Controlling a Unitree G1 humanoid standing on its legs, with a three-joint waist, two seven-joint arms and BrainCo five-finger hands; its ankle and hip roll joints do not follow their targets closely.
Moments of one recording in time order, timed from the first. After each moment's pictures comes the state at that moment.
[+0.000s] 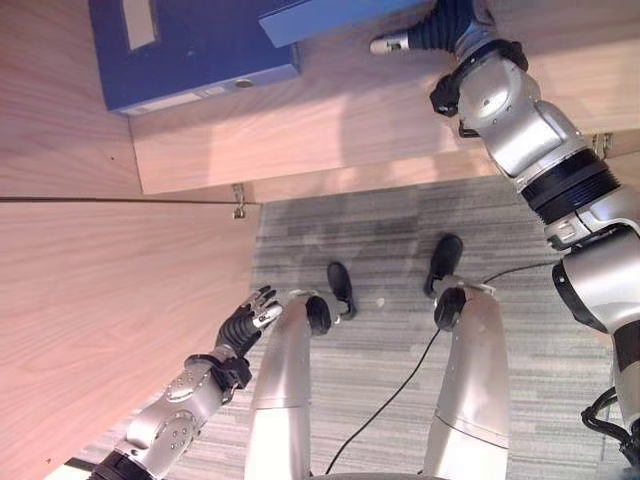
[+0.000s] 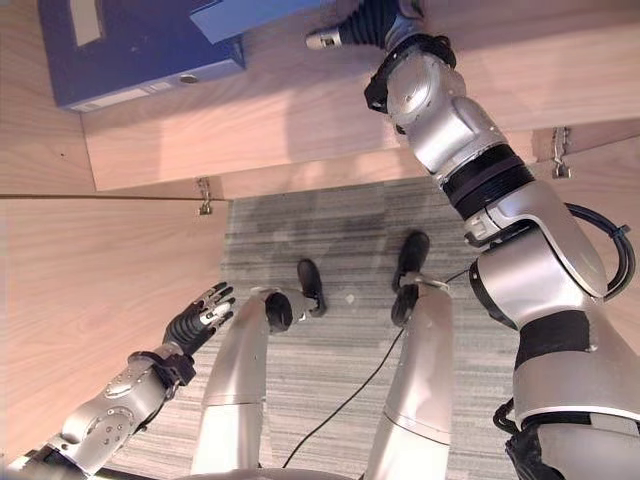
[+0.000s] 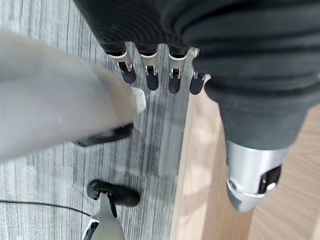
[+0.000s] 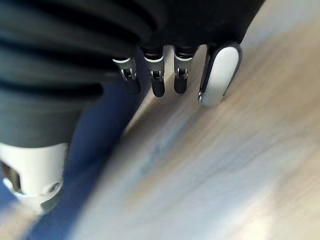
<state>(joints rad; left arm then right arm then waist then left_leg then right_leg) 0.08 0.66 -0.42 -0.08 -0.94 0.04 0.12 -1.40 -0.65 0.73 0.59 -0.20 0.20 -0.18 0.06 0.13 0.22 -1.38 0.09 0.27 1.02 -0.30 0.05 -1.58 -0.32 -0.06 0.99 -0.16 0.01</state>
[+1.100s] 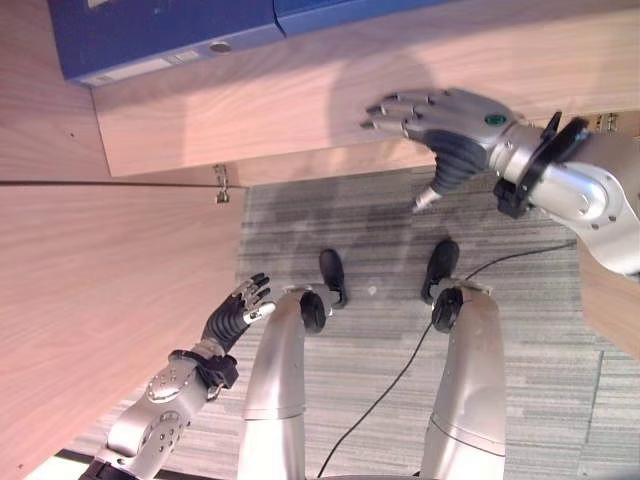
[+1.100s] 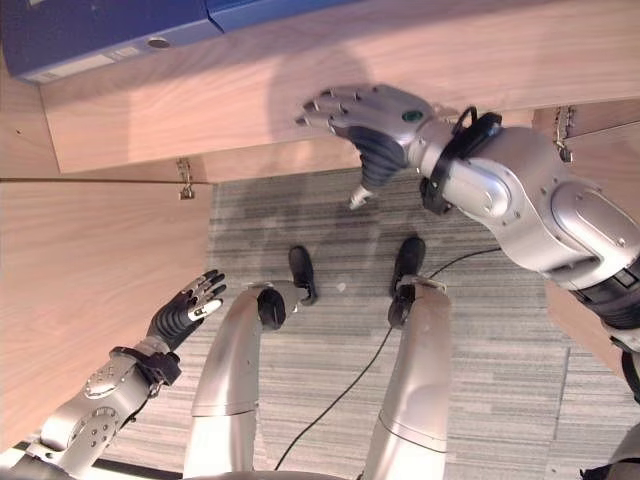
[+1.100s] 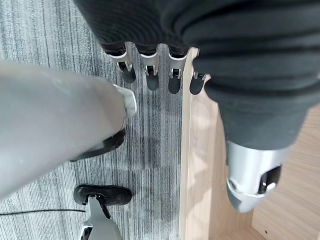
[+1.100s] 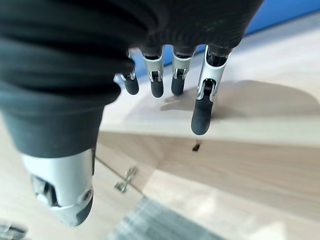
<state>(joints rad) 0.12 0.66 -0.25 -0.16 -0.82 0.08 0.02 -1.10 -1.21 0.67 -0.31 -0.29 0.08 0.31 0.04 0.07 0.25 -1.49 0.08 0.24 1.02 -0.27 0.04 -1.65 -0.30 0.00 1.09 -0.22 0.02</state>
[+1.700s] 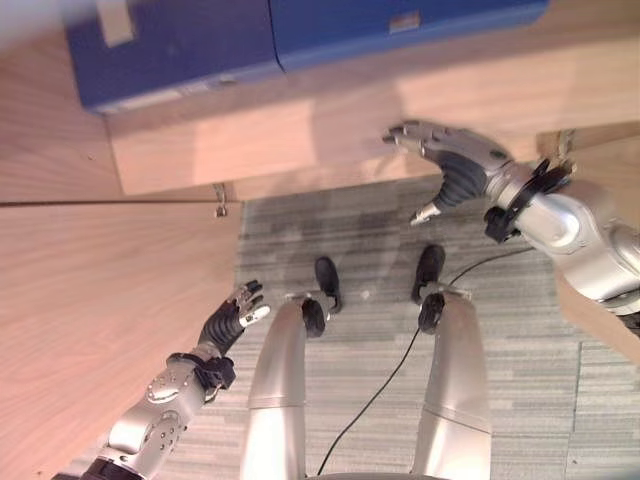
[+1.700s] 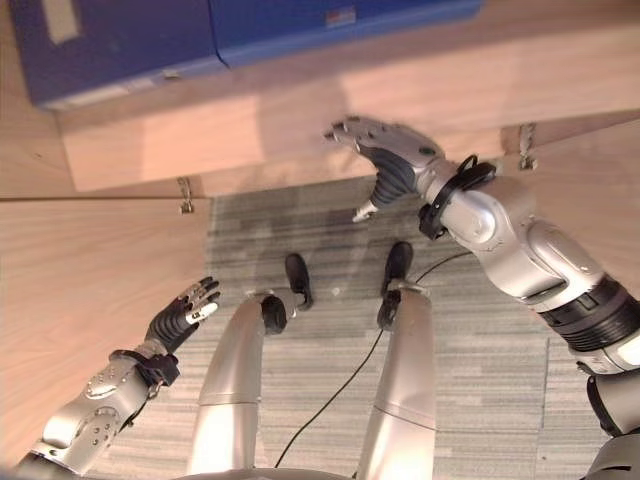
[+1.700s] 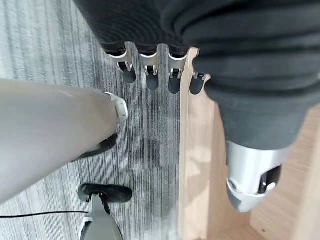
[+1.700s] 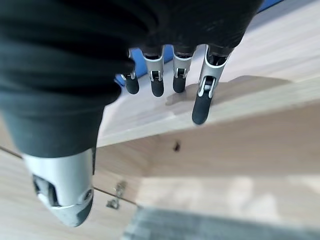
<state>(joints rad) 0.14 0.64 -0.30 -0.01 -0.82 0.07 0.02 -0.76 -1.04 0.61 -0.07 -0.25 0.13 0.21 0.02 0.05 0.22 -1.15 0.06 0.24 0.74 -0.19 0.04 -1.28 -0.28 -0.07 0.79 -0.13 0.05</state>
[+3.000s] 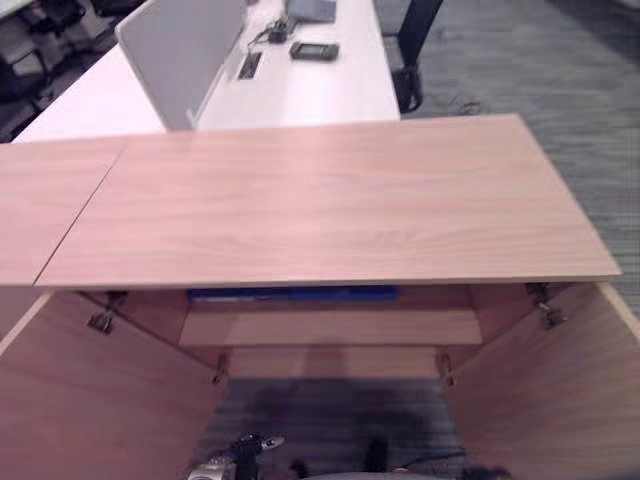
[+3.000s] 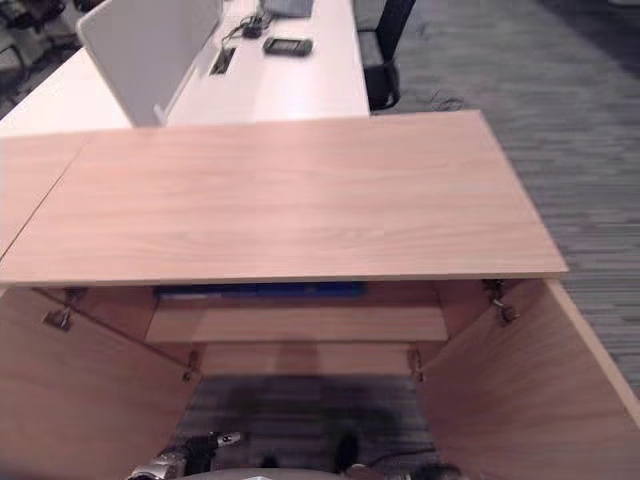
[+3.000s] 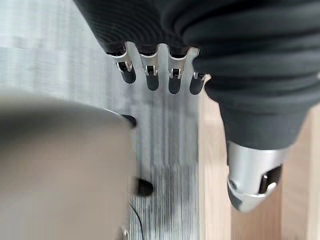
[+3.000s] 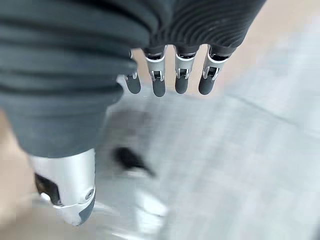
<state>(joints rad) -0.13 0.15 -0.29 1.29 -0.28 0.04 -0.07 -0.04 -0.30 0.34 1.43 -0.02 0.12 0.04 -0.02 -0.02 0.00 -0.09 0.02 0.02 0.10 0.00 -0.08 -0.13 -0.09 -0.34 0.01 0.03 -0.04</state>
